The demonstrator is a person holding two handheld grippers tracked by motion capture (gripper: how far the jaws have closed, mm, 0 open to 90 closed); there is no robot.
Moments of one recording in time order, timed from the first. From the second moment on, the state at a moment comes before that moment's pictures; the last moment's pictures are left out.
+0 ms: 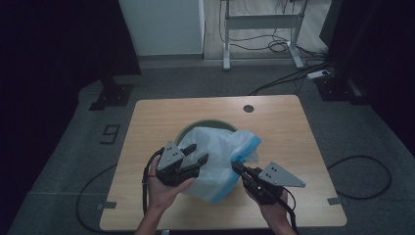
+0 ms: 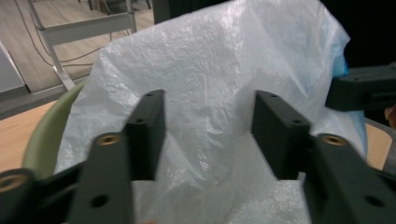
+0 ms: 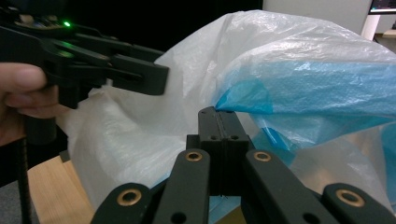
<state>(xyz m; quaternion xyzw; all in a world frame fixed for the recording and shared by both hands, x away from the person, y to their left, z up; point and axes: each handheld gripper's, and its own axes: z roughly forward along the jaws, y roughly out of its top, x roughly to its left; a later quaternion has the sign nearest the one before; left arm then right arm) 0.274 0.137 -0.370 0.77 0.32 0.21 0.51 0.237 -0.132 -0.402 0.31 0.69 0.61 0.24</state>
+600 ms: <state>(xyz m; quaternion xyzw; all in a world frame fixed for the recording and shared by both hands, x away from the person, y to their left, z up) 0.269 0.152 -0.368 0.74 0.32 0.16 0.56 0.219 -0.146 -0.406 0.31 0.67 0.63 0.24</state>
